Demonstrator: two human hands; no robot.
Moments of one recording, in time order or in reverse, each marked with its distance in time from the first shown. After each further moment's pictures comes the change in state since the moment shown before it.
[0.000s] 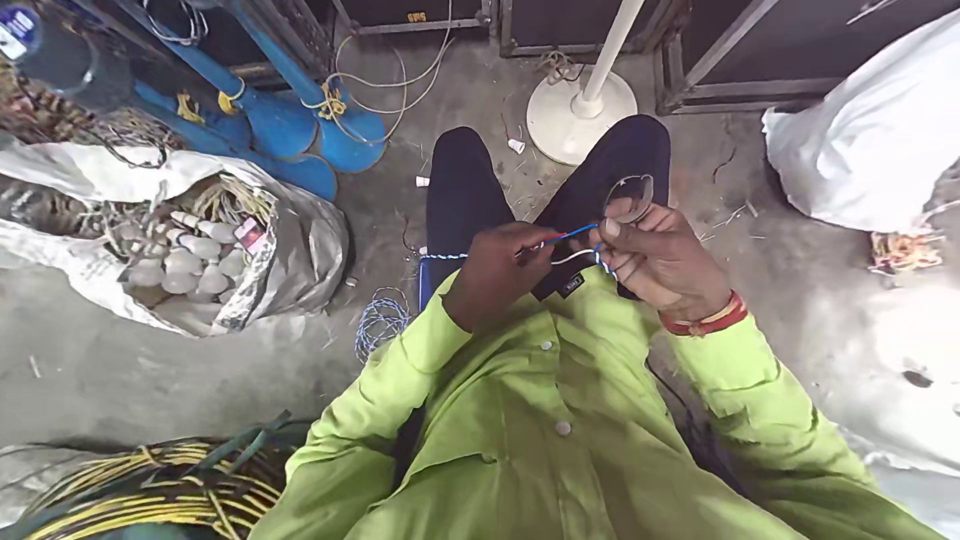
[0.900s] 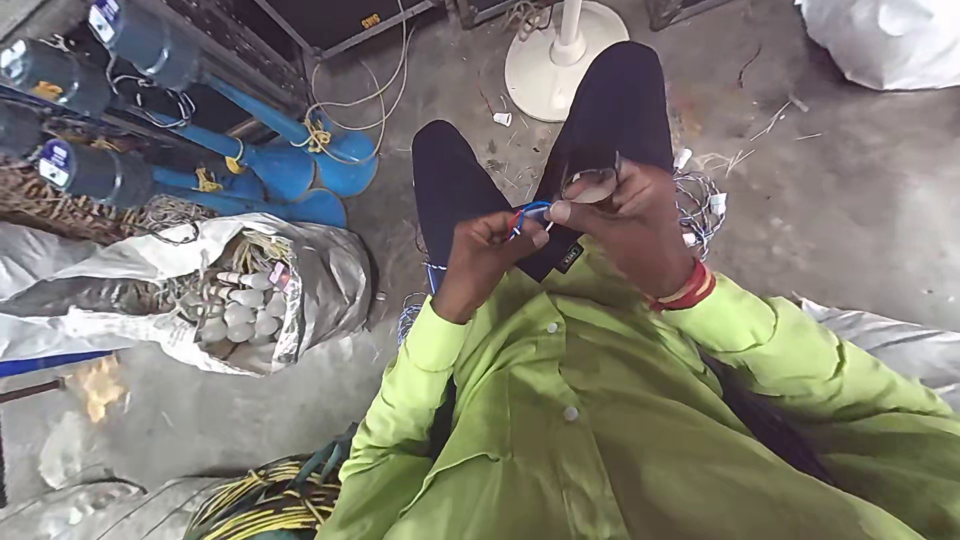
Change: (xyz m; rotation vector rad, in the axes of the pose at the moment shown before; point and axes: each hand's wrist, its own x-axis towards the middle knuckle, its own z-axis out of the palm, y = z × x) left_hand 0.000 0.002 -0.006 -0.548 -0.123 -0.399; right_hand 0.011 0.032 0.022 -0.354 0.193 -0.454
